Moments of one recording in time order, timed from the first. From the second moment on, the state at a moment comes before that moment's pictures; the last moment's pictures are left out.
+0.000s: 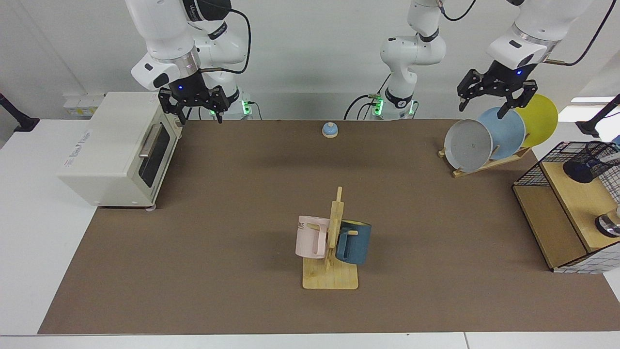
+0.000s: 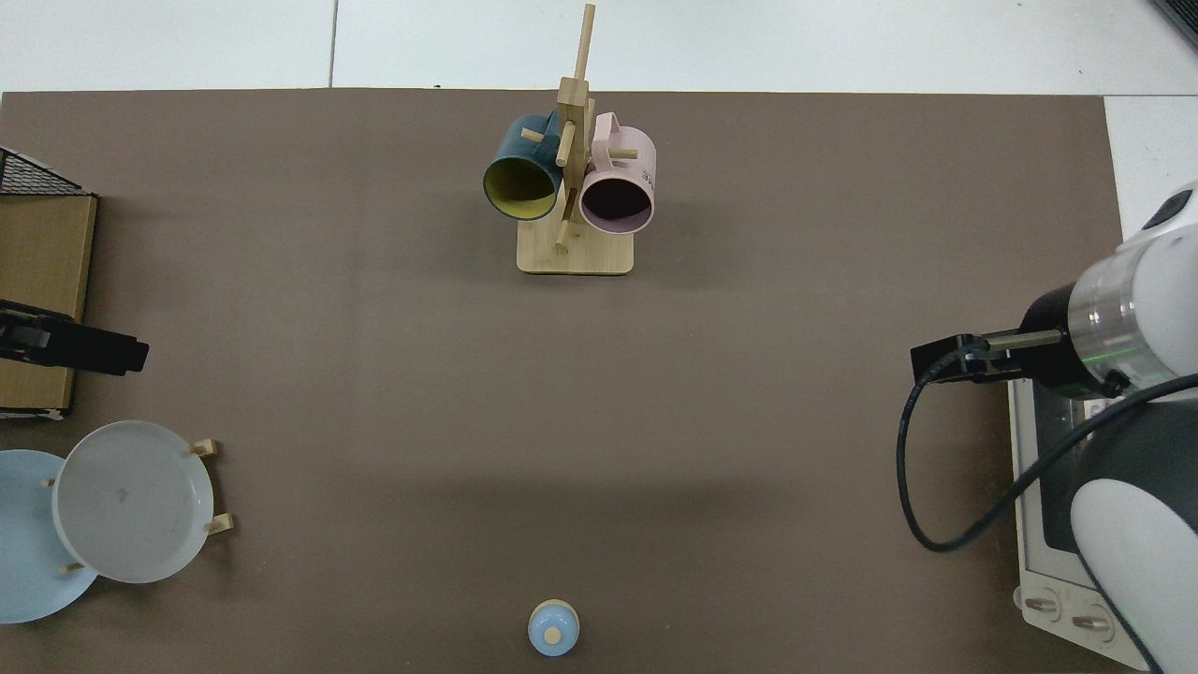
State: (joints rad) left arm -0.04 -0.02 0.01 -1.47 -0.04 1.44 0.24; right arm 0.00 -0.08 0.15 -1.68 0.01 1.56 0.12
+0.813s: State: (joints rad) left arm -0.04 -0.02 0.01 -1.47 -0.04 1.42 0.24; right arm 0.00 -0.08 0.15 -1.68 0.01 1.56 0.12
